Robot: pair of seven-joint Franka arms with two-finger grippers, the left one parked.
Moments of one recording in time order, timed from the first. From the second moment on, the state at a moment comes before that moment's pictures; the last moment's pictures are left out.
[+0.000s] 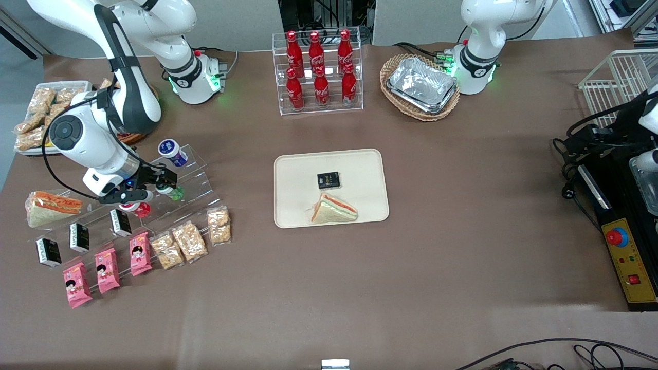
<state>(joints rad) 0.10 -0.02 -0.09 -2.38 0.02 2.32 -0.07</state>
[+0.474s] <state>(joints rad) 0.10 -0.02 -0.09 -2.40 0.02 2.36 -0.07</state>
